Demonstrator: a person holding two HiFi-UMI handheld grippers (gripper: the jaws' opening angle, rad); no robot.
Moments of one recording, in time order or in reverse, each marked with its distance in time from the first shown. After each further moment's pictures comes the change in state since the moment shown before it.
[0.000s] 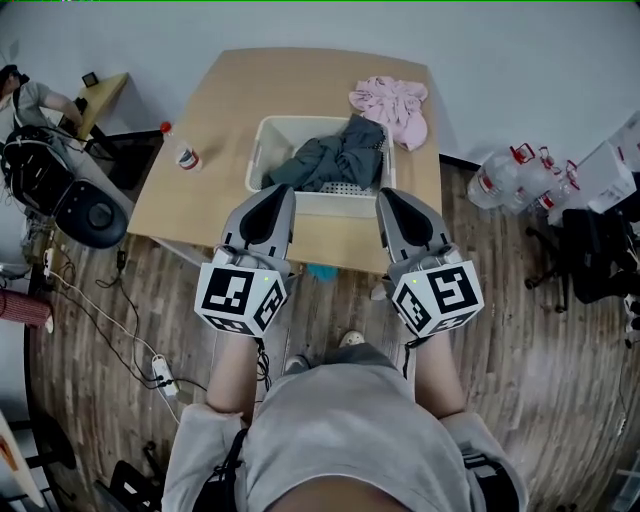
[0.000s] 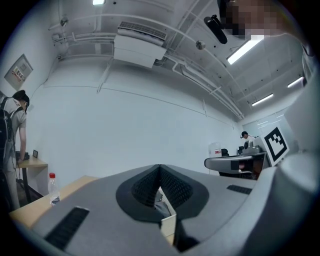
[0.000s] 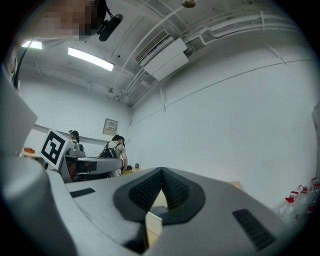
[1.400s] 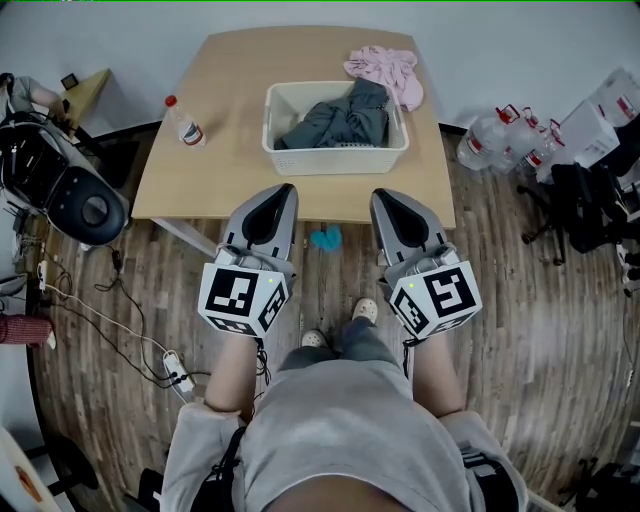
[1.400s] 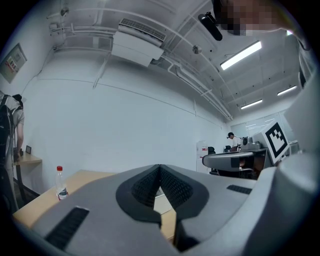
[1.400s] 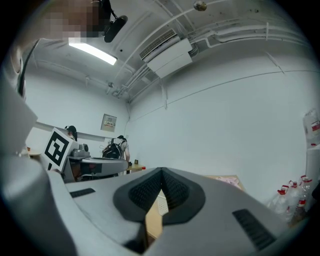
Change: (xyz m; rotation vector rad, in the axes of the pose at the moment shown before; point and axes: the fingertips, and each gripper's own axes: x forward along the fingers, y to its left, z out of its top) left arm -0.104 0.021 -0.021 -0.012 0.046 -0.127; right arm -0.034 0.125 -0.020 -0.019 0.044 -0.064
